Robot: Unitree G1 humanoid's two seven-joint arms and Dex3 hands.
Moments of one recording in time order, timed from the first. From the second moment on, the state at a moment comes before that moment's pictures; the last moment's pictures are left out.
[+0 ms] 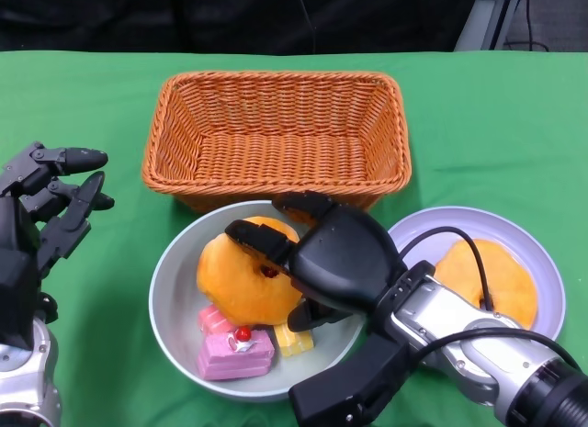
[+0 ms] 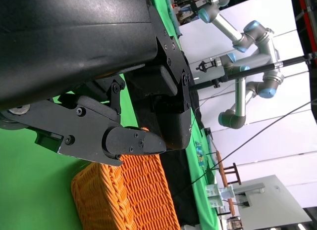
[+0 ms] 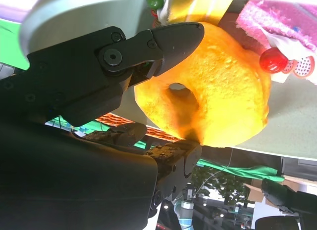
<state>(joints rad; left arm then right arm) -0.50 0.16 0.25 1.05 -0.08 -0.86 0.01 -0.61 -0.12 0.77 0.53 -1.16 -0.15 -0.32</state>
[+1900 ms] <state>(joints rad) -0.50 0.17 0.25 1.01 -0.07 -0.84 0.01 -0.71 -0.03 0.90 0.88 -1.09 -0.23 -0.74</state>
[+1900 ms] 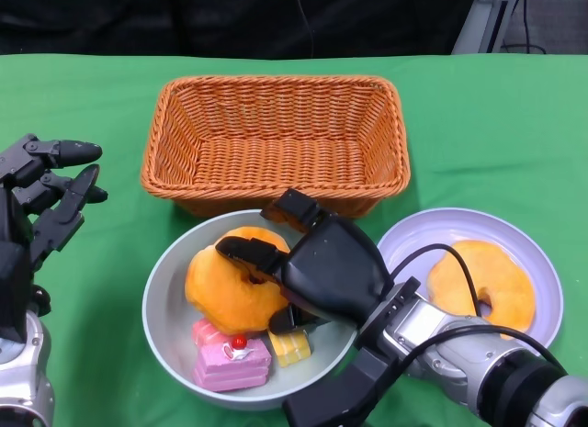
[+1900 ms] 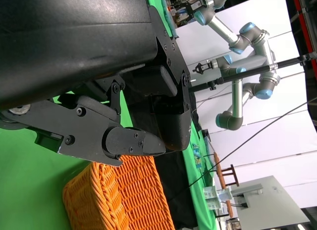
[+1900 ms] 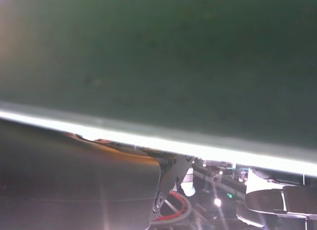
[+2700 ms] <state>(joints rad) -0.50 0.17 0.24 1.02 -0.07 -0.84 0.01 -0.74 0.01 0.92 1.03 -1.07 -0.32 -0.89</state>
